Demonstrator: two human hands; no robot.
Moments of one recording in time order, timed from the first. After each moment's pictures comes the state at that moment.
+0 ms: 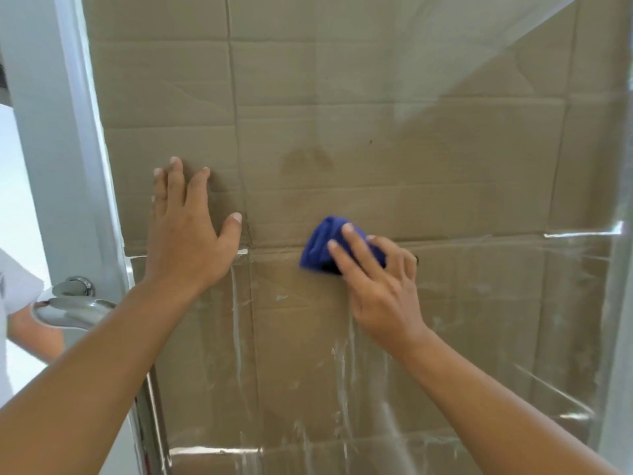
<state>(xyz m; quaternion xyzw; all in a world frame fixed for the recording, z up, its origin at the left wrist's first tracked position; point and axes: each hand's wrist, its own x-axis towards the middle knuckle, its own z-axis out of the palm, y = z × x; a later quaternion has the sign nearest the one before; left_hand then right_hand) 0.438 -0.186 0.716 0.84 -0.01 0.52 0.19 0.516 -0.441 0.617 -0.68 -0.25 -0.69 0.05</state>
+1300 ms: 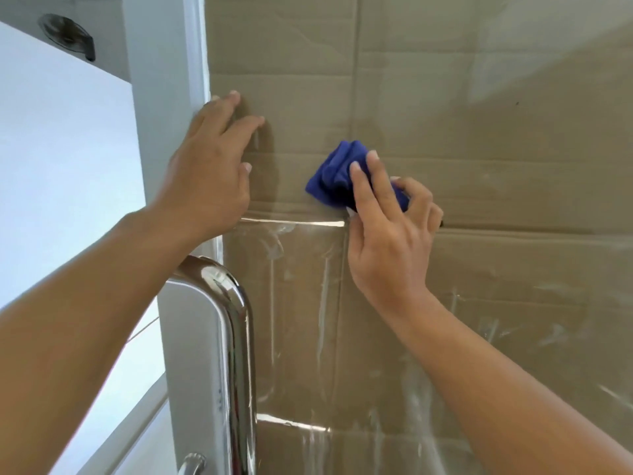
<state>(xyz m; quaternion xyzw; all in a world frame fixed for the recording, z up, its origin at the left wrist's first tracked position) 0.417 -0.087 0.740 0.84 -0.08 0.53 0.07 0.500 -0.299 0.657 -0.65 -0.22 -0.71 0.17</state>
